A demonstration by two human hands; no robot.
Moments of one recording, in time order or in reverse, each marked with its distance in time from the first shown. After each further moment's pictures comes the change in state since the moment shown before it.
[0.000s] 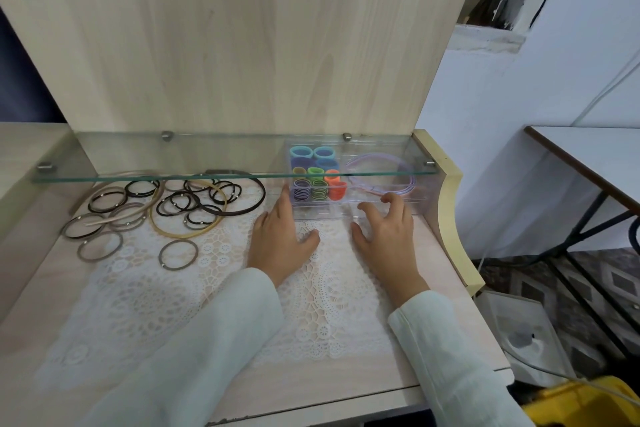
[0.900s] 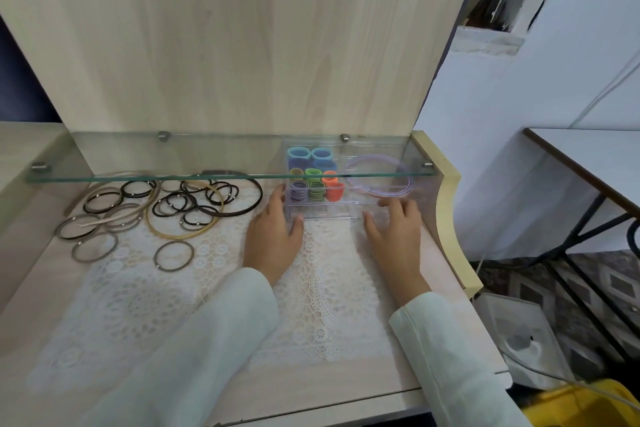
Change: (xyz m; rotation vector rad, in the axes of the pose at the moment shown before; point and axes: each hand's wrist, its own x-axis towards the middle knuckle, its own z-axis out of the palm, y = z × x) left_hand 0.002 0.001 -0.003 -0.187 0.120 -0.042; right_hand 0.005 0.008 -0.003 0.349 0.138 0.210
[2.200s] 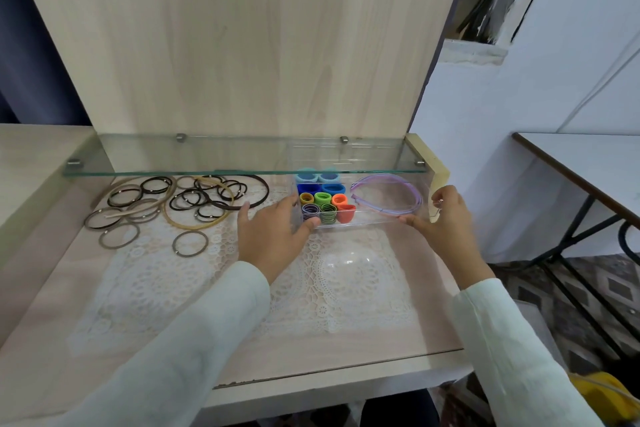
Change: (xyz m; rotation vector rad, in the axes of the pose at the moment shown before) left_hand -0.031 0.032 -0.044 0.414 -0.138 0.020; right_hand 0.023 0.023 -0.090 0.003 -0.194 0.161
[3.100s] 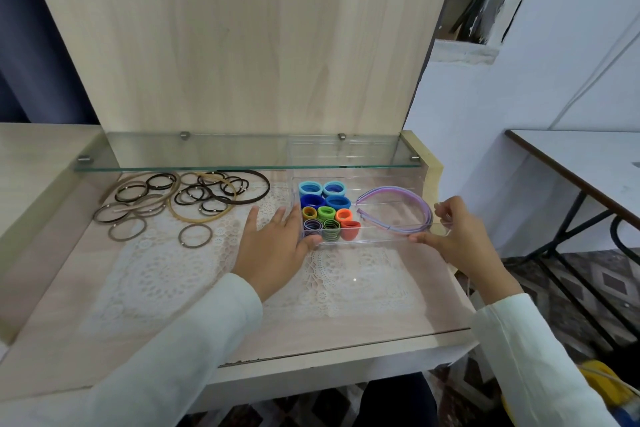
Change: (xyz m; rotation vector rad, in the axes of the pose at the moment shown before) left_hand -0.038 0.006 -0.016 0.358 -0.209 0.163; right_hand -0.034 0.003 -0.039 0.004 -0.215 0.072
